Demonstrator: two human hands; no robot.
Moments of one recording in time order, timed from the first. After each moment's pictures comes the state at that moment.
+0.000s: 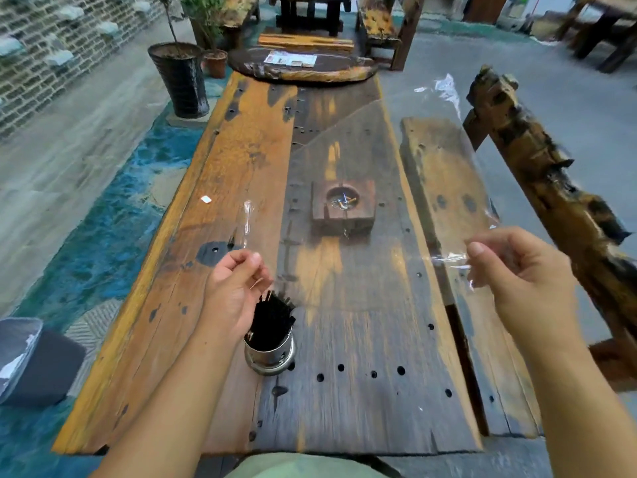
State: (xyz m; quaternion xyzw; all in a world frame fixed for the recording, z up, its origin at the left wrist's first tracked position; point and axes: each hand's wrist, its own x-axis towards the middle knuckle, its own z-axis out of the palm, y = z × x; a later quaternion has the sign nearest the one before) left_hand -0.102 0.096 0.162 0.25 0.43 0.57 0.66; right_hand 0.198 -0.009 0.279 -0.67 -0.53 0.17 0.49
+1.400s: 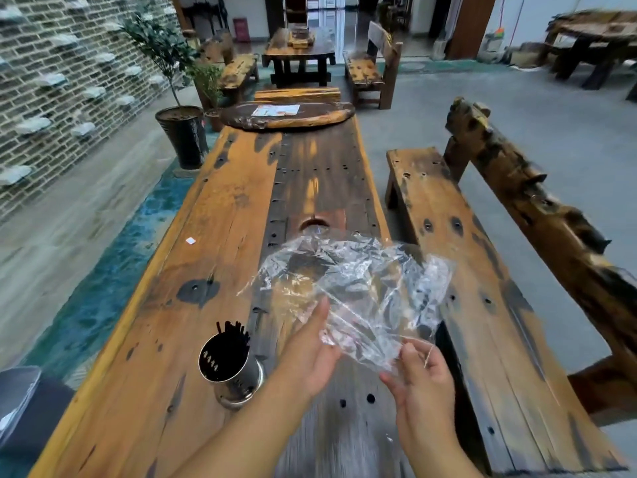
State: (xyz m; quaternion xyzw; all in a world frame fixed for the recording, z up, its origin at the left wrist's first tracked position) left_hand 0.081 0.022 0.169 0.17 0.36 0.41 0.82; right_hand 0.211 -0.063 0.160 -0.57 -0.10 0.45 0.68
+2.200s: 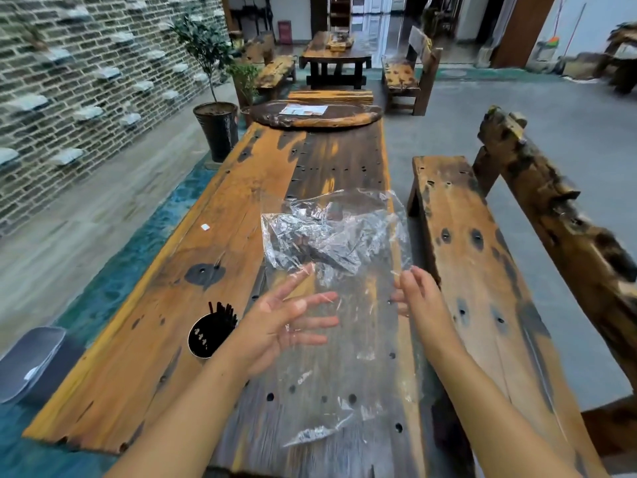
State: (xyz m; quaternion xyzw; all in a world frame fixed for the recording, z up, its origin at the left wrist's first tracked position) left_hand 0.063 0.014 0.196 0.44 0.35 0.39 0.73; right_hand 0.318 0.018 0.165 -0.64 -0.43 0.41 0.49
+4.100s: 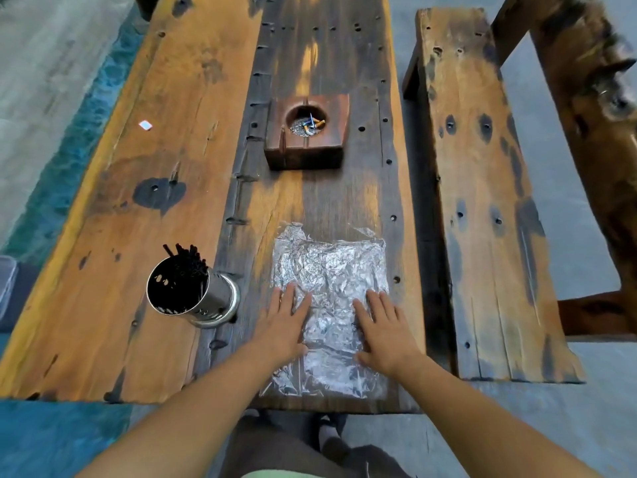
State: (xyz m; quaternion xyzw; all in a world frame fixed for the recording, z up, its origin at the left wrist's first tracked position) left_hand 0.060 0.028 -0.038 0.76 0.54 -0.22 0.29; right_hand 0.288 -0.021 -0.043 -0.62 -0.72 0.25 -0.19
